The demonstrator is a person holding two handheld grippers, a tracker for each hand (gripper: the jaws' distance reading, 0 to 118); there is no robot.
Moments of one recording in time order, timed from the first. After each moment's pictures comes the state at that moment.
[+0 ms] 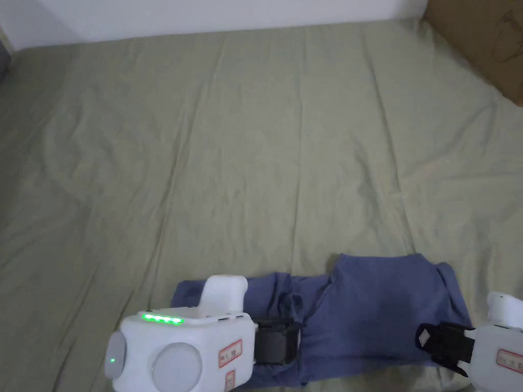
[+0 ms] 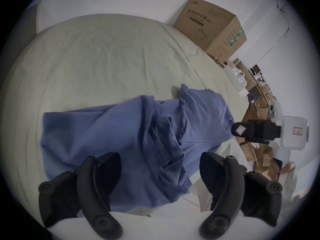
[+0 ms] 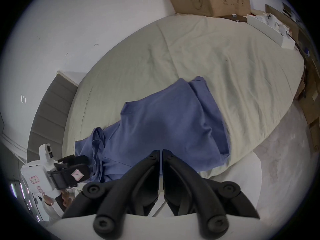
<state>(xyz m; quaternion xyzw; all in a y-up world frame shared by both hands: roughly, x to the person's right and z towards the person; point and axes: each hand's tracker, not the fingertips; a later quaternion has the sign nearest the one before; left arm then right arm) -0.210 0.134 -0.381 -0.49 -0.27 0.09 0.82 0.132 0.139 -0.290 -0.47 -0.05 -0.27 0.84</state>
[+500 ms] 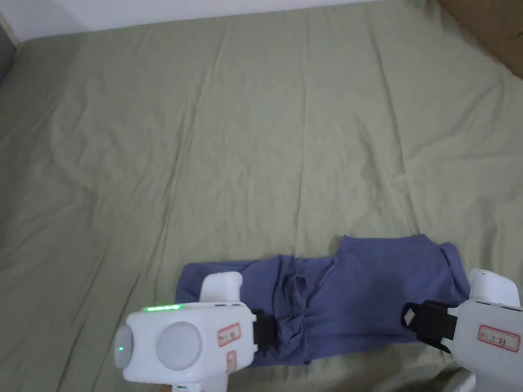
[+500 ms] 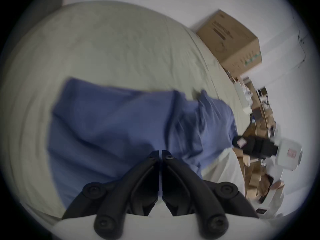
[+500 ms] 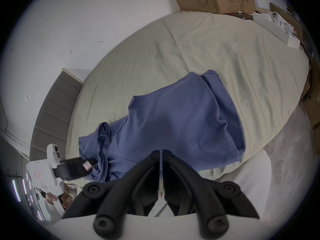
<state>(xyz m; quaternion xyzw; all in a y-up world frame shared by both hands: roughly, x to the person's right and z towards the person) -0.196 0.102 -0.377 -0.55 -0.25 0.12 0.79 0.120 0.136 -0.296 -0.47 -0.02 -0.27 0.84</state>
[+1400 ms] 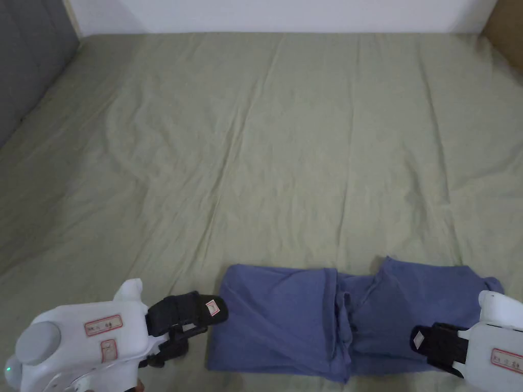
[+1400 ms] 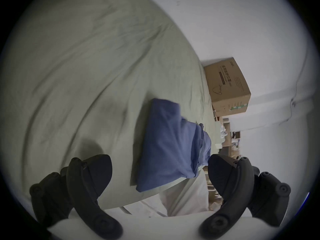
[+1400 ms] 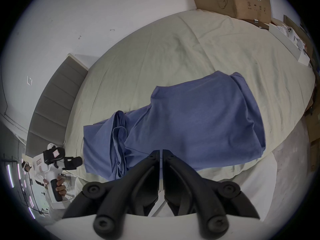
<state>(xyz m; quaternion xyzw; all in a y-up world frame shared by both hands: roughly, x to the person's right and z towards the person) -0.392 0.066 -0.379 -0.51 -0.21 0.43 0.71 0.072 0.148 -0.313 -0.49 0.02 -0.22 0.84</state>
